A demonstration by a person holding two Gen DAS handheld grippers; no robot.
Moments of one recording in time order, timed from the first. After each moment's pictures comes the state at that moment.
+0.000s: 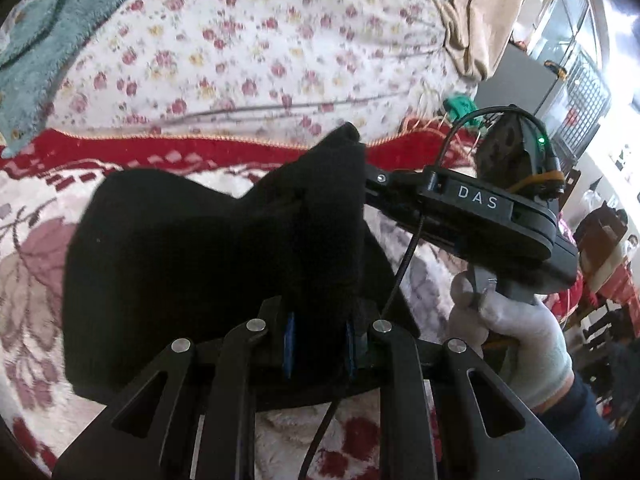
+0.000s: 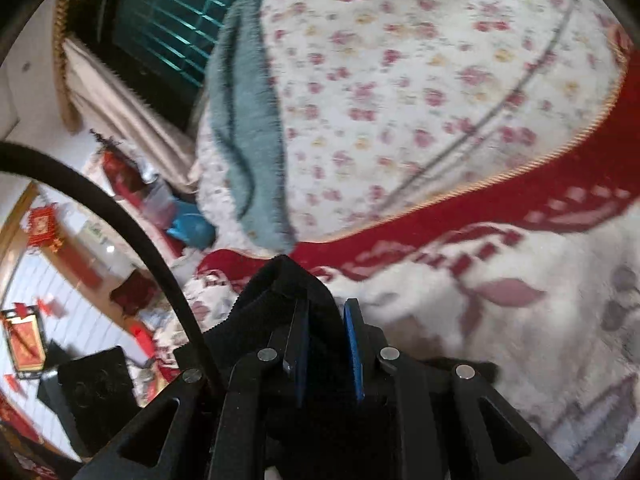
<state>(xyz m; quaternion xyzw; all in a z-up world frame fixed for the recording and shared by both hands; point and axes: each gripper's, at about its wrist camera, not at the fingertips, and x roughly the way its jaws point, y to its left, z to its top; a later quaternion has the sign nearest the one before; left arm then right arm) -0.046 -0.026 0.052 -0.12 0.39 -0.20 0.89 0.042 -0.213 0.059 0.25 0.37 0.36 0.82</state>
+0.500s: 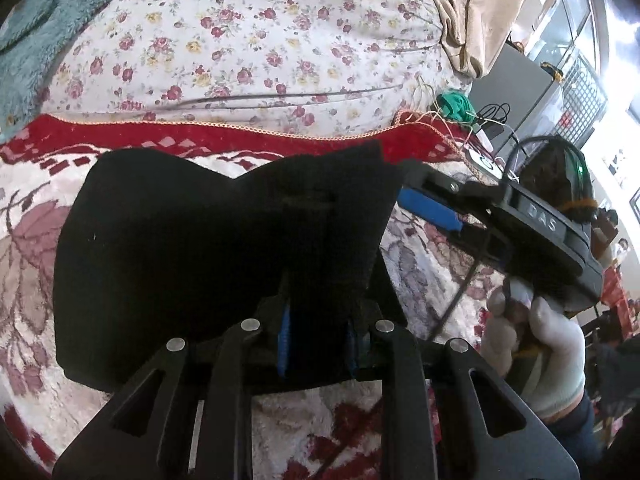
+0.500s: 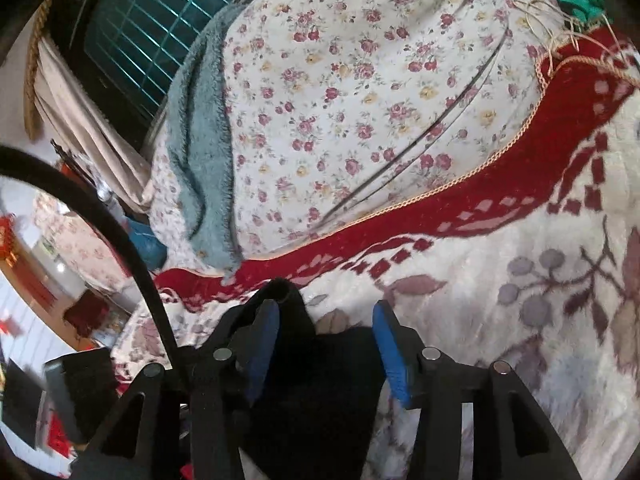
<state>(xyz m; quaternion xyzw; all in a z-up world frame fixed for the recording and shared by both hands) -0.052 -0.022 0.051 -0.14 0.40 -0.21 0.88 0.006 -0.255 0.078 0.25 0.37 0.28 0.85</state>
